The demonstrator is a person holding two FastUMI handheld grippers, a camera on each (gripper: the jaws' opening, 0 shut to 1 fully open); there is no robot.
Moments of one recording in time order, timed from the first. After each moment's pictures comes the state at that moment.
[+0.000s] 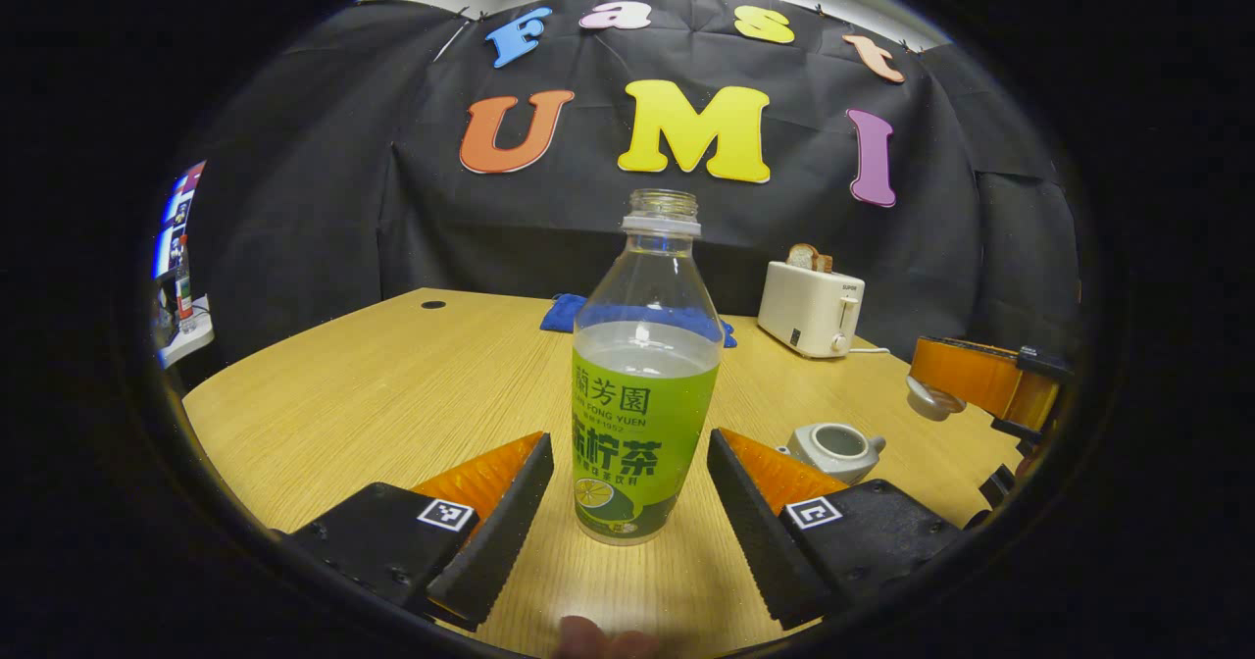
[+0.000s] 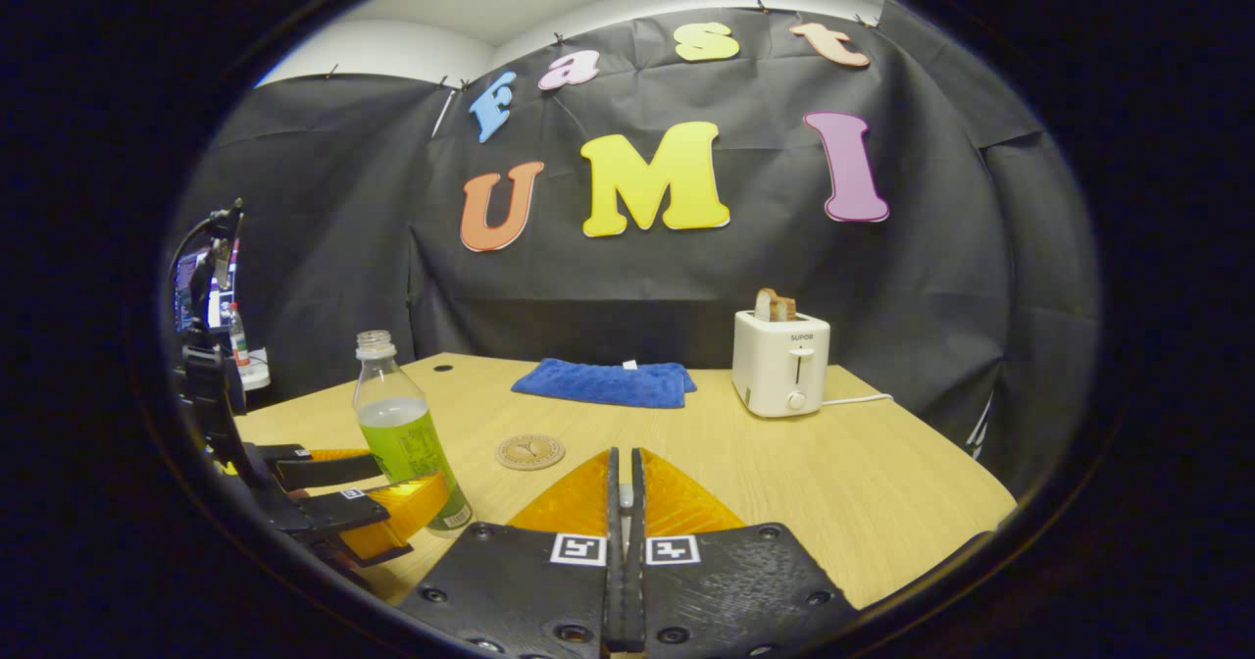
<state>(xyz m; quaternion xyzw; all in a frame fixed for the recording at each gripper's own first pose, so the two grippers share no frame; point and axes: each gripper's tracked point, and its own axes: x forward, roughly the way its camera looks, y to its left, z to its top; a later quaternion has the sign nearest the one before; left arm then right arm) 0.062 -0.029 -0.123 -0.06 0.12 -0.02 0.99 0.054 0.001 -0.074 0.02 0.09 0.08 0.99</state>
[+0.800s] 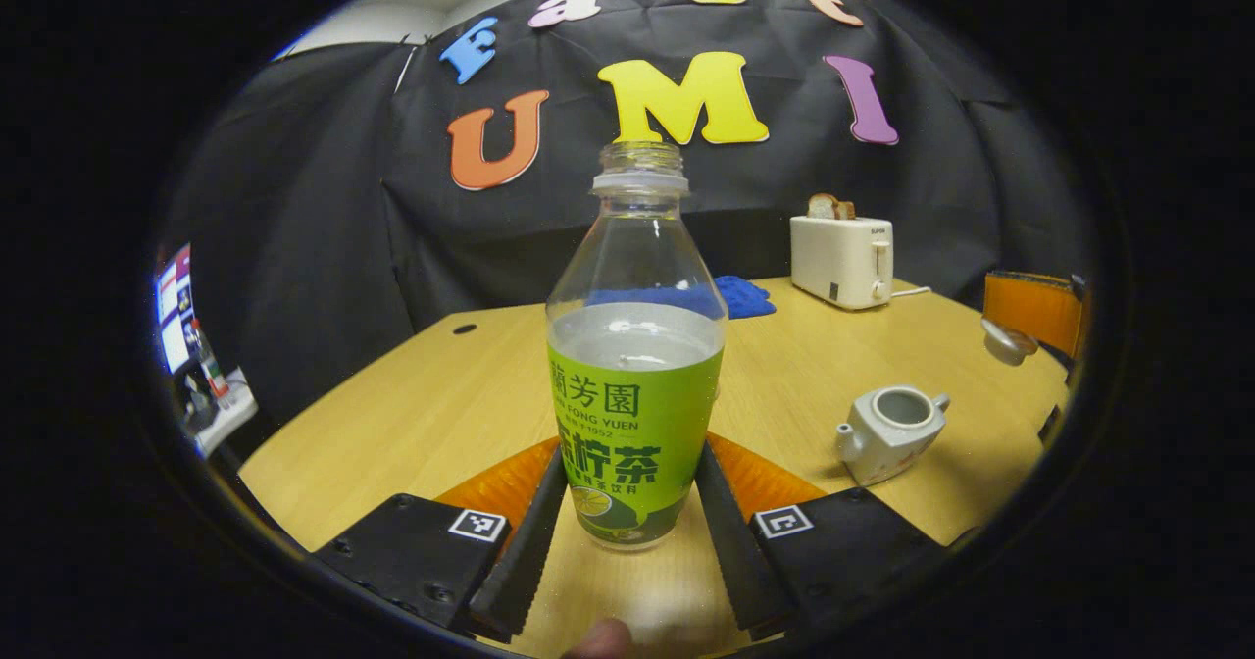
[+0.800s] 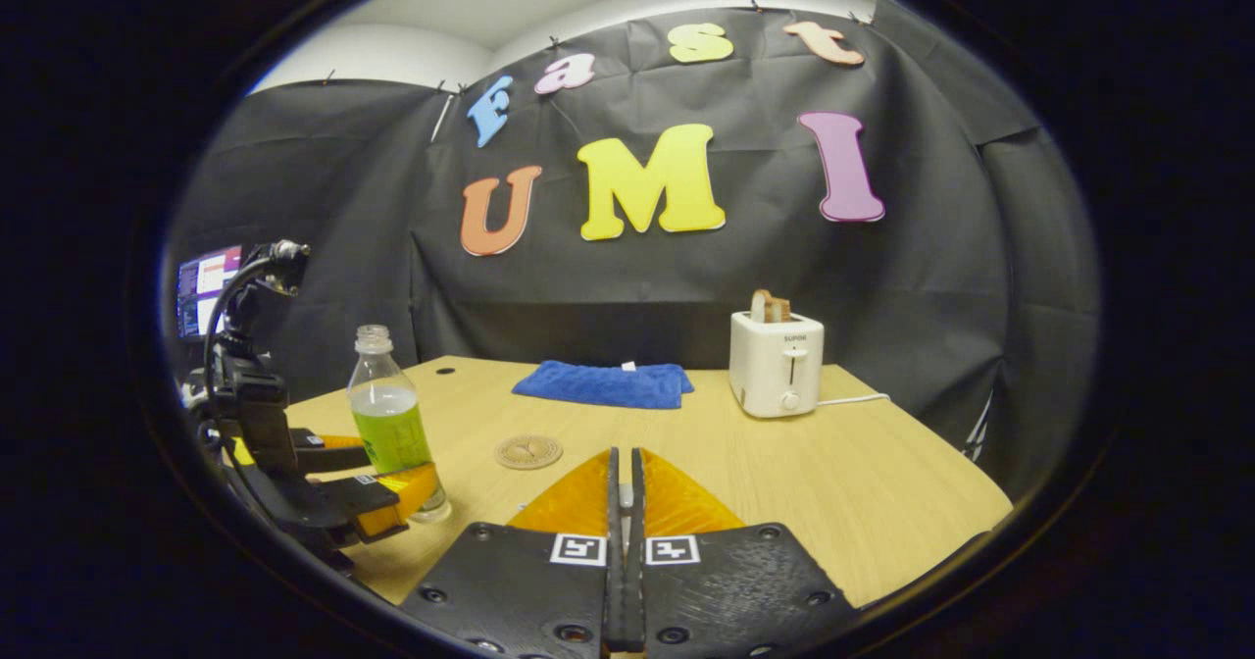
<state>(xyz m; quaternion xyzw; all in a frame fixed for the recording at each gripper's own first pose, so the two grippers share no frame) 0.068 0.002 -0.120 0.07 0.16 0.02 0.99 0.048 -0.012 -0.072 0.03 0.09 0.08 0.99</state>
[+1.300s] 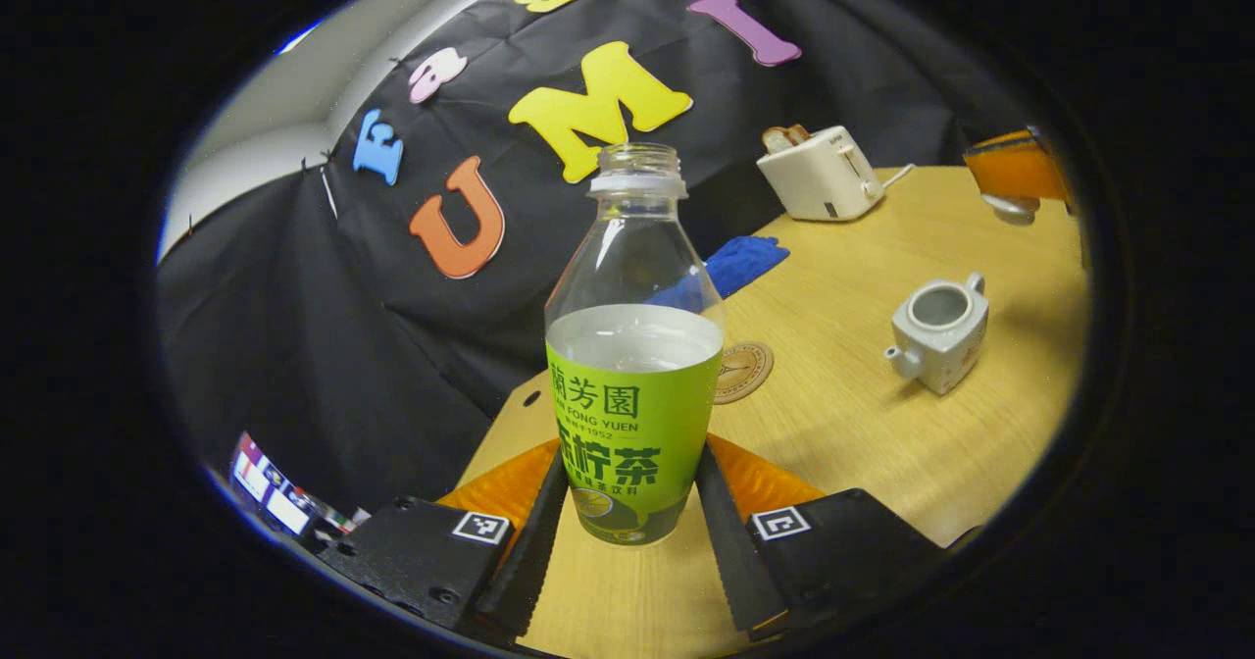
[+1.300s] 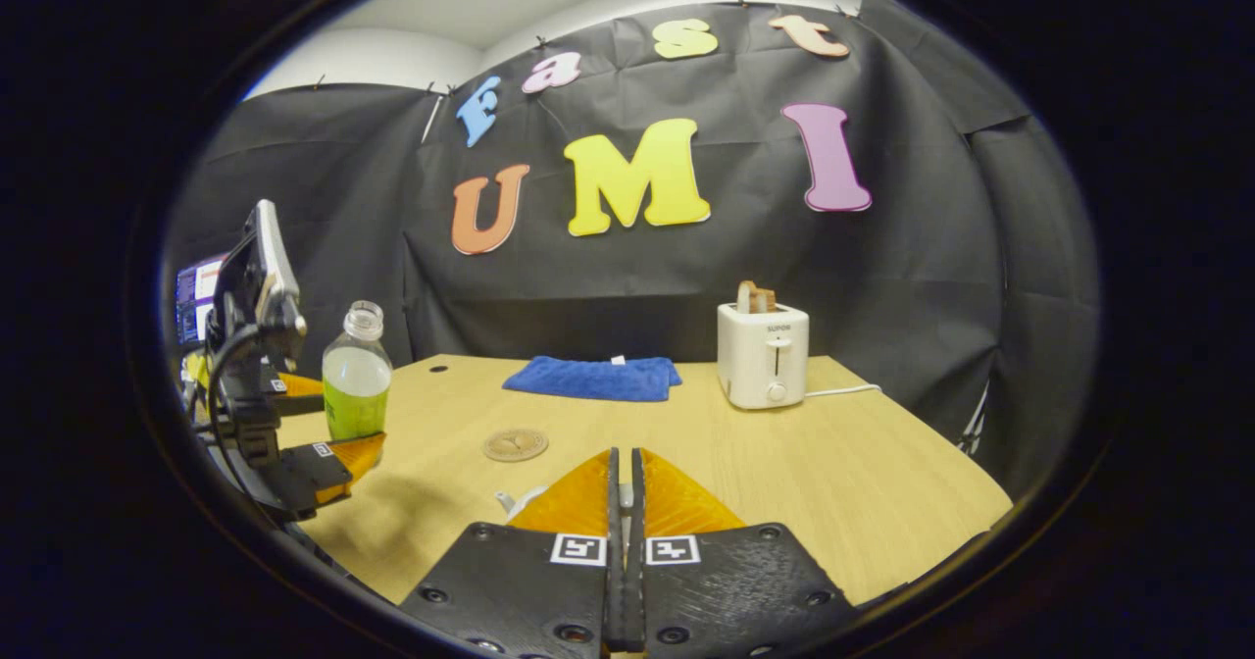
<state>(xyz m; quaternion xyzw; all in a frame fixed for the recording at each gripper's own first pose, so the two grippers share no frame) 0.061 0.030 -0.087 0.32 0.15 0.04 0.93 0.044 -0.036 -0.082 0.04 0.10 0.07 0.99</state>
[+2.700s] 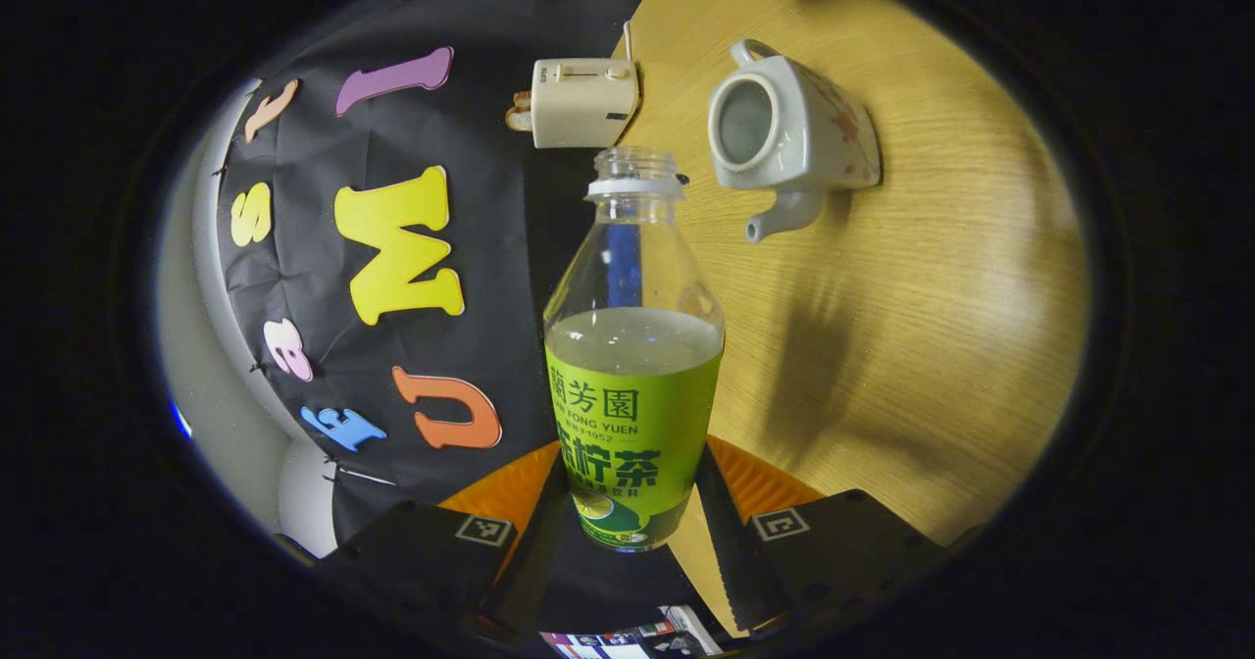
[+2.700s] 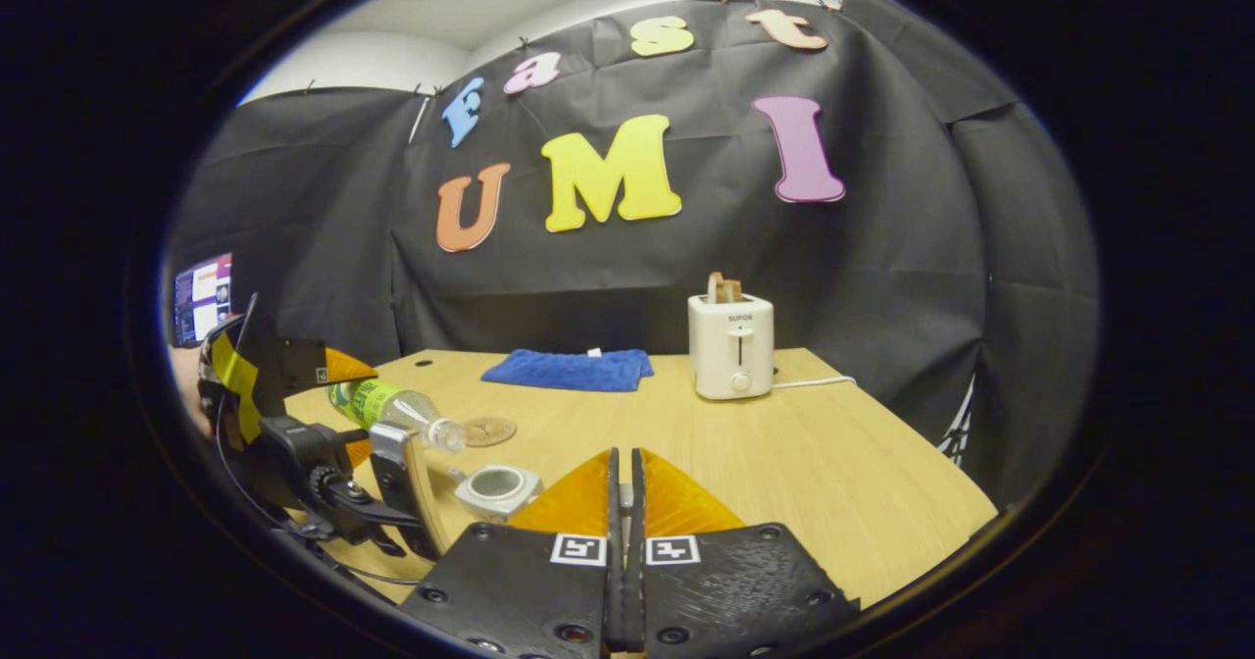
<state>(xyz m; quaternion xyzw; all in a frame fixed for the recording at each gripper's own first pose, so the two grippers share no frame) 0.088 -0.018 -0.093 0.71 0.17 -0.03 0.68 0.036 -0.084 -0.092 0.04 0.10 0.06 0.99</state>
